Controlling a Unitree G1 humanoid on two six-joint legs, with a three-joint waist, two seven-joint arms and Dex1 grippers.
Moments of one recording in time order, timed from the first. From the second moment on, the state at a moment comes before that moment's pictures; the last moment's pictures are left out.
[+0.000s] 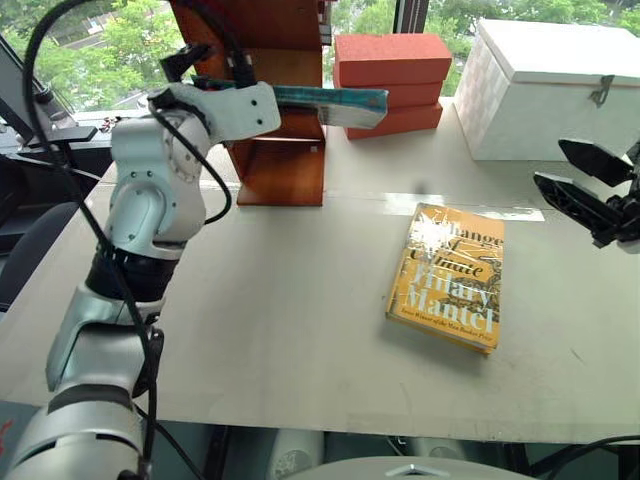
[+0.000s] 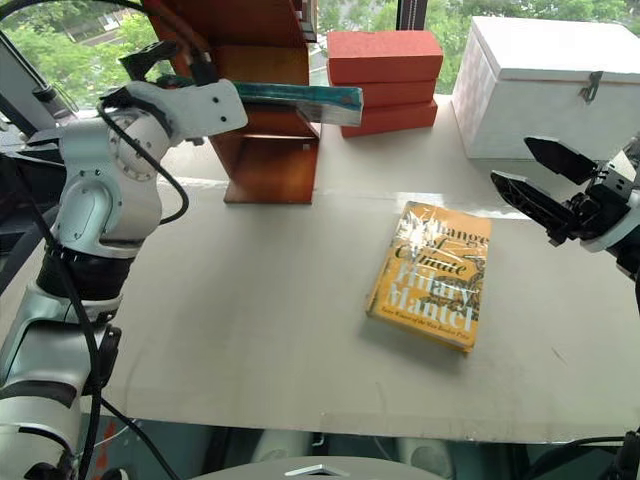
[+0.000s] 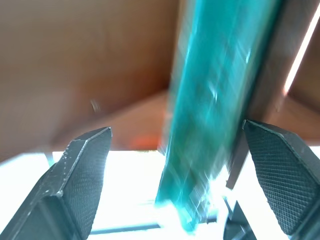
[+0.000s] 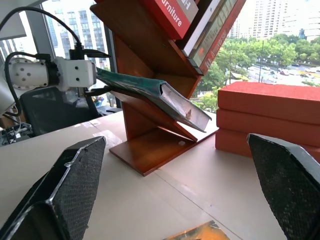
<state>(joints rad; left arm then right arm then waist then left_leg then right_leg) -0.84 0.79 -0.20 -0.06 0.86 0.47 -0.70 -0.24 -0.78 -0.52 -0.29 1.00 0.61 0.84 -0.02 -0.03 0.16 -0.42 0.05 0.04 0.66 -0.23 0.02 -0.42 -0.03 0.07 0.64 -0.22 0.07</state>
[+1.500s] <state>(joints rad) -1.16 -0.14 -0.22 1.23 0.43 -0.54 0.33 -0.18 -0.78 -0.57 -0.34 1.00 0.59 0.82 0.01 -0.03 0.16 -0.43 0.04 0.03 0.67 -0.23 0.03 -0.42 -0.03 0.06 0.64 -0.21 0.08</state>
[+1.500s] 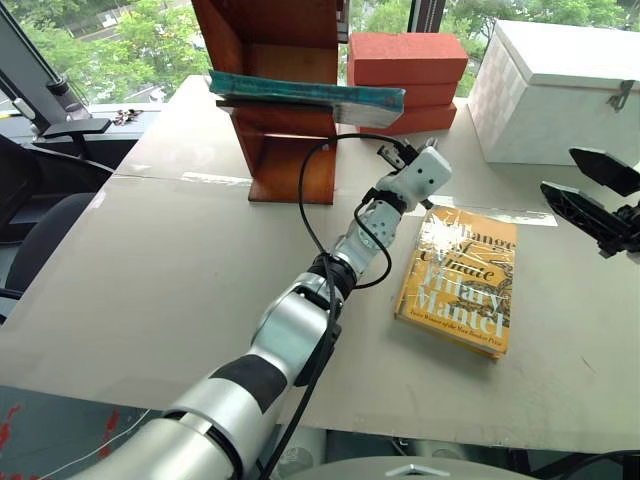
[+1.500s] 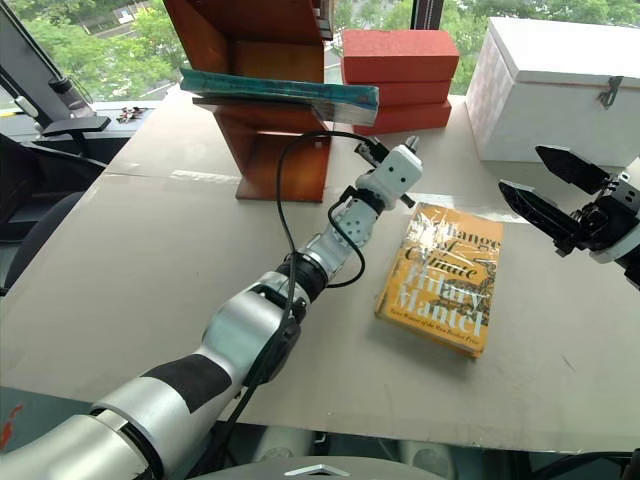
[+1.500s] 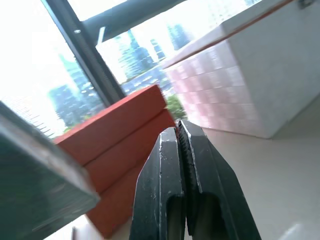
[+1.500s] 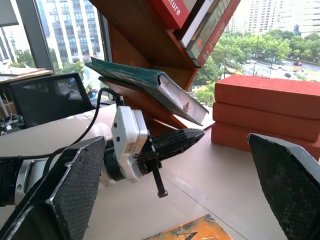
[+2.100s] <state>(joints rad) -1.24 -0.14 -0.24 1.27 0.48 -0.46 0.78 -0.18 -0.78 -0.57 -0.35 1.01 0.59 0.81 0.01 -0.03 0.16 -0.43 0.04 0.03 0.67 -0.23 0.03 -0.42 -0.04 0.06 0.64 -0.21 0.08</state>
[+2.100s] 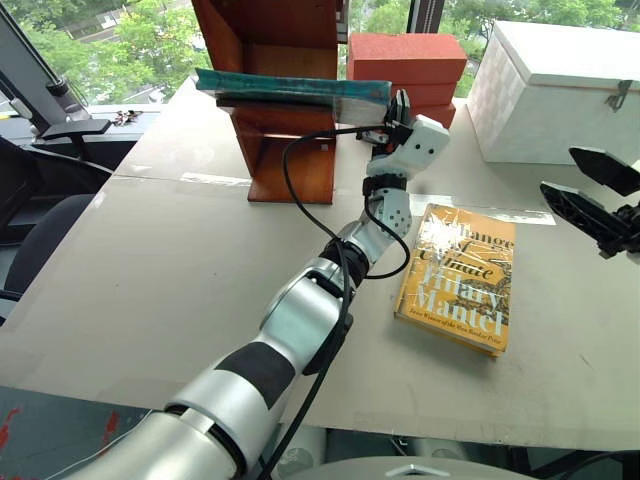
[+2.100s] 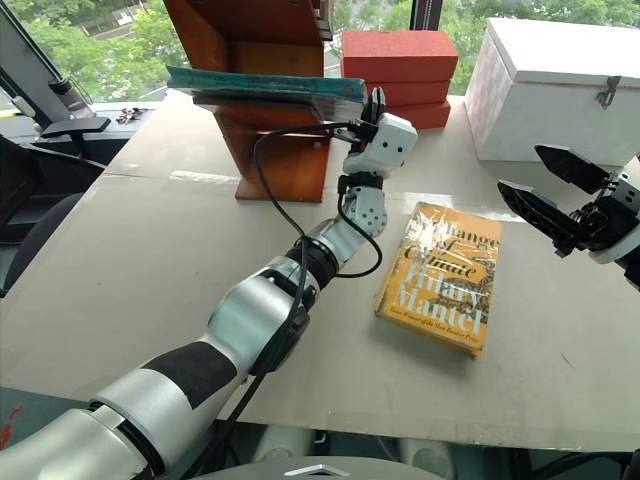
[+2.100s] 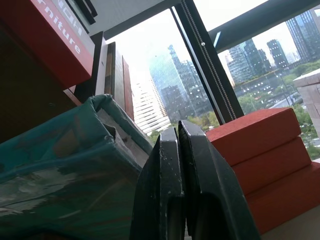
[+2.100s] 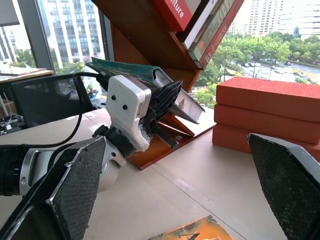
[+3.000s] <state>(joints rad) -0.54 0.41 -0.04 0.45 -0.07 0.00 -0.67 0.30 -0.68 -0.55 -0.23 0.68 0.33 1.00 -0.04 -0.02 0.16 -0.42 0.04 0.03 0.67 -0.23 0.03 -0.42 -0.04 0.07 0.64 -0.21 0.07</state>
